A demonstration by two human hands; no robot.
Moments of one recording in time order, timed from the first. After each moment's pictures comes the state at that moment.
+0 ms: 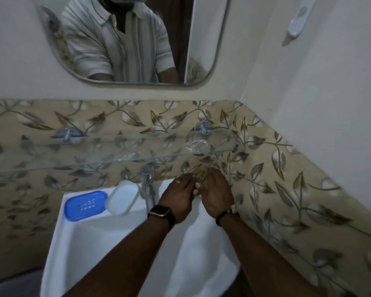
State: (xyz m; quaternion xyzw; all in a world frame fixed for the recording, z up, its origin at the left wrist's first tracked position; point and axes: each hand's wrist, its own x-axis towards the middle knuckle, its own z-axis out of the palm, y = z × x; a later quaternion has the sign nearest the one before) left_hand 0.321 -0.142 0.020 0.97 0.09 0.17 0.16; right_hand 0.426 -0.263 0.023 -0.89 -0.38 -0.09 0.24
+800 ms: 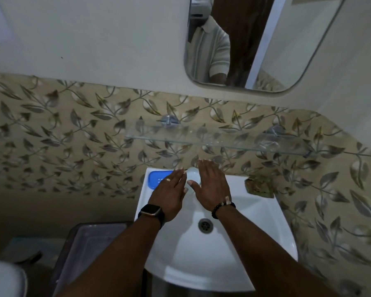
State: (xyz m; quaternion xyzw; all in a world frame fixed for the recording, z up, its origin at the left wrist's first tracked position) left_hand 0.107 -0.053 0.004 0.94 0.26 0.19 0.11; right_hand 0.262 -0.141 0.031 -0.82 -0.54 -0.07 0.15
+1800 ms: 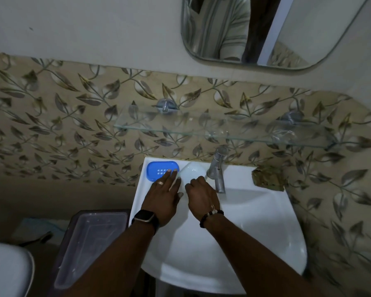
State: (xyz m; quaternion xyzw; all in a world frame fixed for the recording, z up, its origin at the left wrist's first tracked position) left_hand 0.107 -0.049 -0.044 0.93 0.31 0.15 0.11; right_hand 0.234 -0.137 -0.002 -0.79 -0.61 -0.05 0.05
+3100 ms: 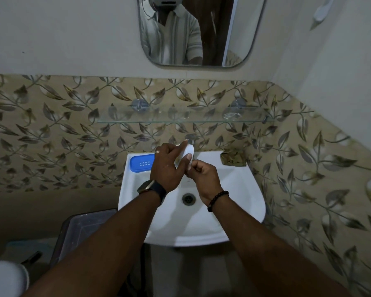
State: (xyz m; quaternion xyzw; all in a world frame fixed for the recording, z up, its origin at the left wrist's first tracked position) left_hand 0.136 -0.141 0.065 0.85 0.26 0.38 0.25; right_hand 0.225 -0.249 0.061 -0.62 -0.31 0.29 0.66
